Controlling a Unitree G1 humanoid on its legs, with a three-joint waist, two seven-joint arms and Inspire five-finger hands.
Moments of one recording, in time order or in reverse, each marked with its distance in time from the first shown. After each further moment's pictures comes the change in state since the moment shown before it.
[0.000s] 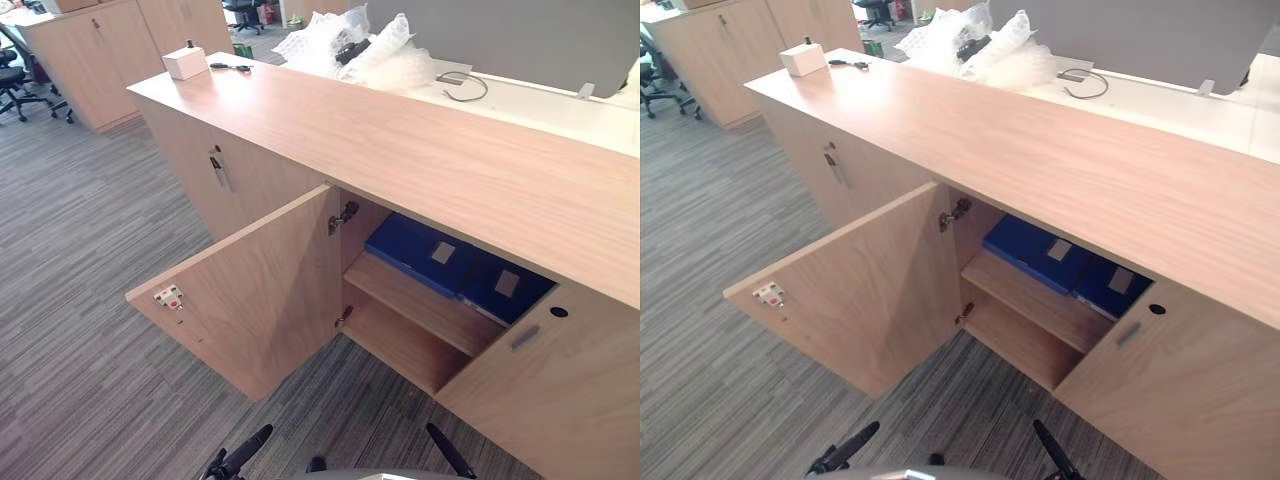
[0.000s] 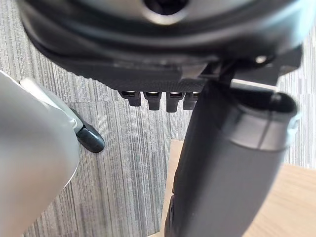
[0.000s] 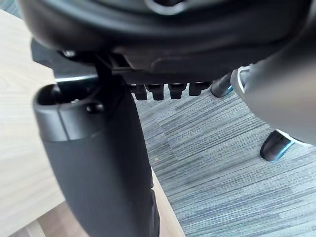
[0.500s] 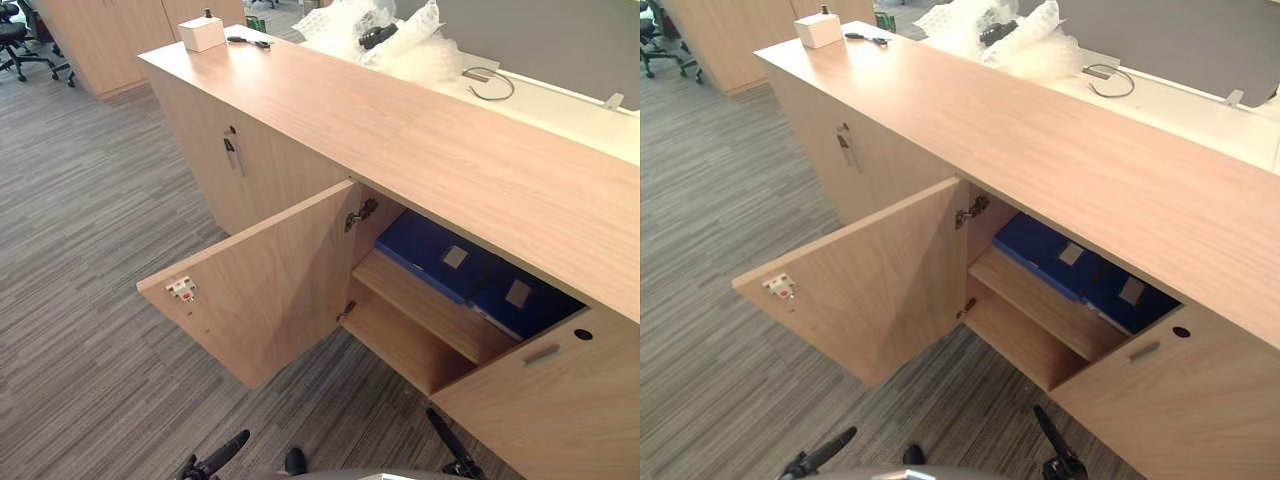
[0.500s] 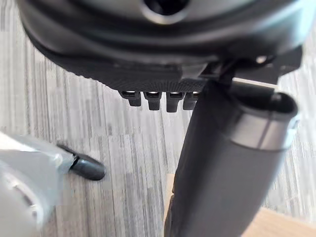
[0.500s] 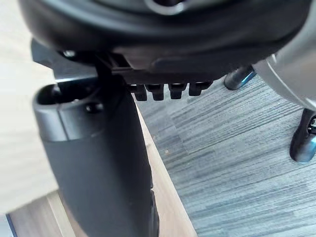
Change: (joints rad) left arm -0.039 0.064 0.239 -0.033 0.297 0.033 0.069; right arm -0.025 0.003 -0.198 -0.016 -0.036 -0.001 0.007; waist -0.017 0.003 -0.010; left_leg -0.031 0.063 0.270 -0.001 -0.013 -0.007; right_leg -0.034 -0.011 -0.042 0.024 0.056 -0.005
